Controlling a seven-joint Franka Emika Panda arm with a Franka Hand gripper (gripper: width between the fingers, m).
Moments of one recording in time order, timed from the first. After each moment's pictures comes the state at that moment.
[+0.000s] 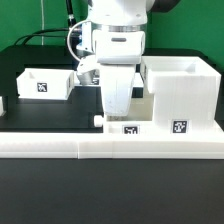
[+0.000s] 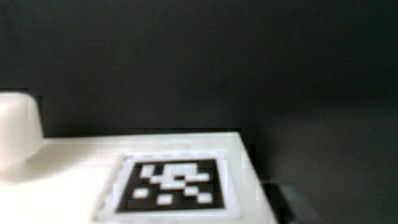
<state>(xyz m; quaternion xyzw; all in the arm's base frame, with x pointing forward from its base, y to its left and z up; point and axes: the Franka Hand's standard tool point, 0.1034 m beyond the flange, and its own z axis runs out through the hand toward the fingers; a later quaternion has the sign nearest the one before) 0.550 -0.001 0.007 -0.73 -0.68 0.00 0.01</state>
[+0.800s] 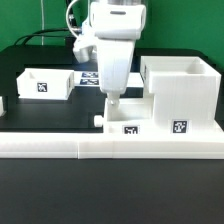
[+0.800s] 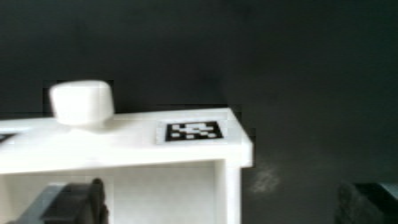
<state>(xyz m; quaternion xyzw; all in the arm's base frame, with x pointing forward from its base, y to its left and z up) 0.555 -0.018 0.059 -0.73 -0.69 0.03 0.01</state>
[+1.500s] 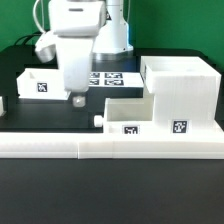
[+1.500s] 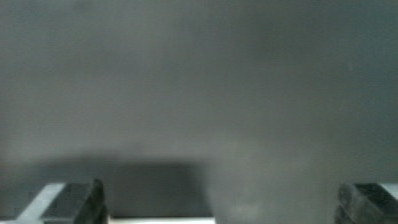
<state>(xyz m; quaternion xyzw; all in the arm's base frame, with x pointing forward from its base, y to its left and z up) 0.545 -0.070 0.043 -0.71 -0.71 0.01 0.03</state>
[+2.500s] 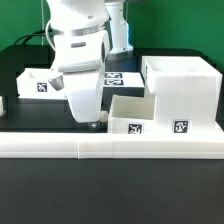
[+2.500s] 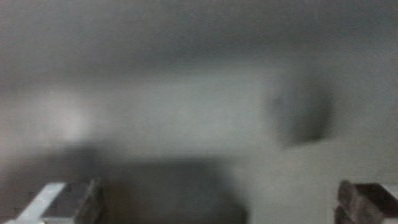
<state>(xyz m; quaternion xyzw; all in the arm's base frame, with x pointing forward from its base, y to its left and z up) 0.554 -0.039 0.010 -0.73 -0.68 -0.01 0.09</state>
